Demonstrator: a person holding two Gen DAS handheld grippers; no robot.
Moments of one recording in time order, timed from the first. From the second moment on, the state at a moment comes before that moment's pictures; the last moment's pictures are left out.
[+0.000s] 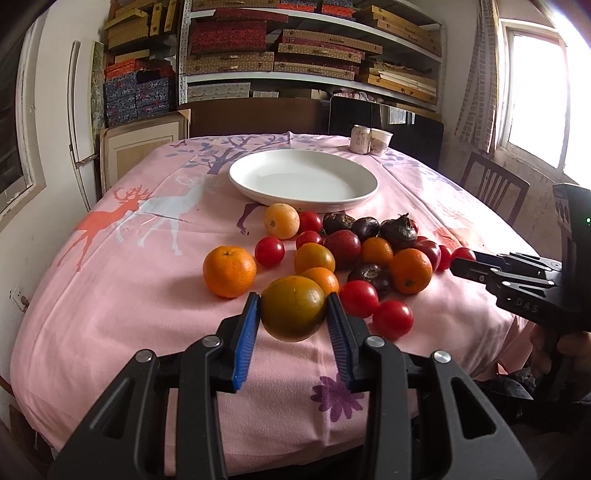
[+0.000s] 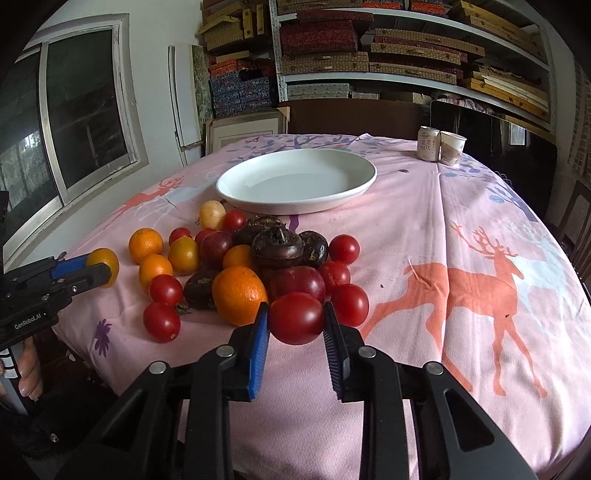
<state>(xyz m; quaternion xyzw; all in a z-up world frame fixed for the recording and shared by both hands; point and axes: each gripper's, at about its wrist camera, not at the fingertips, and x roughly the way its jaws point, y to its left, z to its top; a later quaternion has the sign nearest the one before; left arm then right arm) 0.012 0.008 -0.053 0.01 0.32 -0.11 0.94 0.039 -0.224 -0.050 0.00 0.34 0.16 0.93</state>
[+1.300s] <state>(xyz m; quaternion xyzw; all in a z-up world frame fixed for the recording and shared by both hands) 0.121 0.017 -0.036 0.07 0.35 -0.09 0.93 0.130 -0.260 -0.033 0.04 0.38 0.14 0.91</state>
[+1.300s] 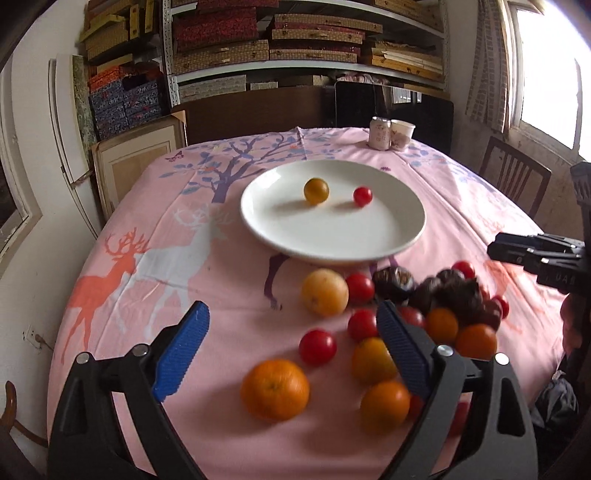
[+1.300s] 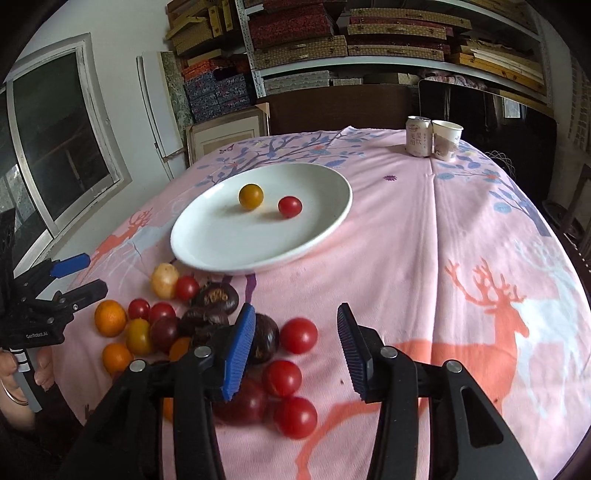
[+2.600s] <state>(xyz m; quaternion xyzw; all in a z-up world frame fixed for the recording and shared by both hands) 0.102 0.047 -0.086 0.00 0.36 -0.06 0.93 0.090 -0.248 -0.072 -0.04 0.42 0.14 0.89</state>
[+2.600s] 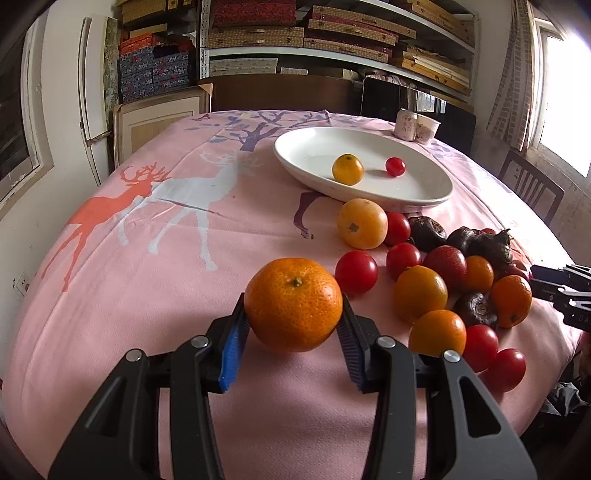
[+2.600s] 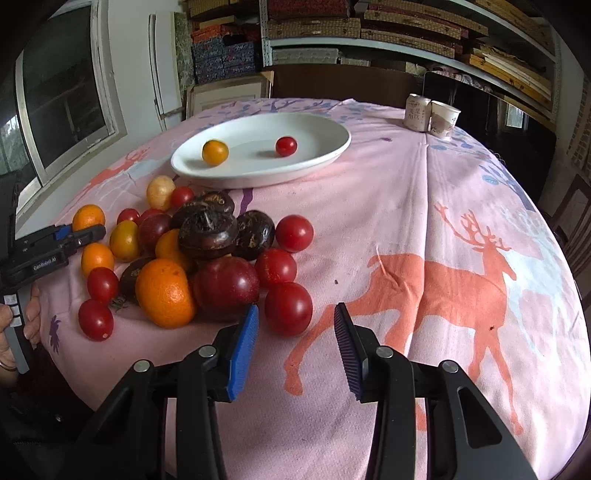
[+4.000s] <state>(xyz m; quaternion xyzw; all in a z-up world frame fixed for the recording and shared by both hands) 0.318 -0.027 -0.045 0.03 0.41 -0.09 0.91 0.283 -0.216 -0.031 0.05 0.42 0.15 0.89</state>
